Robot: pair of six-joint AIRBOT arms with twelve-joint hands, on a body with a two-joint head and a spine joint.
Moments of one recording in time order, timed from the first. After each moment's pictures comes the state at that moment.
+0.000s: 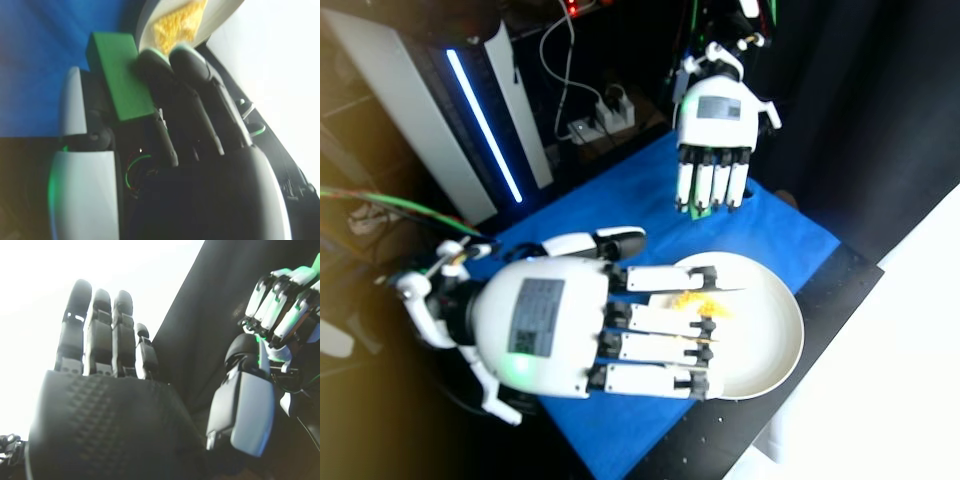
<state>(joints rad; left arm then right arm) 0.50 -0.97 1.14 0.84 -0.36 0.56 -0.56 -1.28 1.61 -0.20 0.79 -0.43</state>
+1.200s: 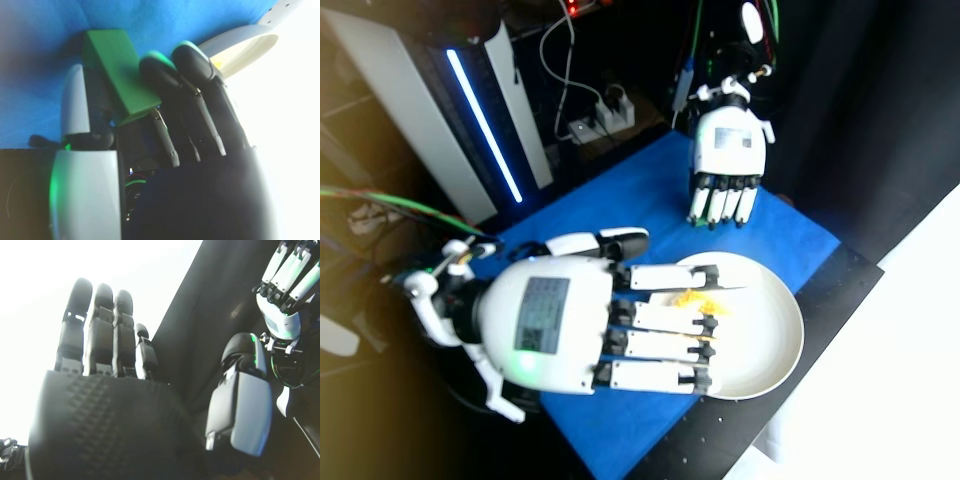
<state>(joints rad) 0.57 -1.03 1.24 0.82 -0.33 0.48 -0.56 -1.29 1.61 -0.21 0.78 -0.43</state>
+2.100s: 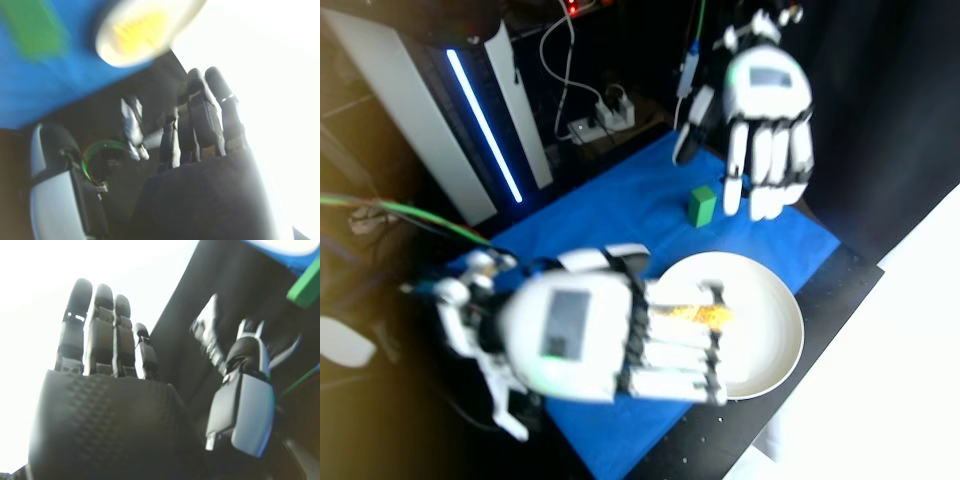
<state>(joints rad) 0.37 -0.92 1.23 0.77 -0.42 0.47 -0.55 -1.36 1.73 -0.37 0.67 -0.43</state>
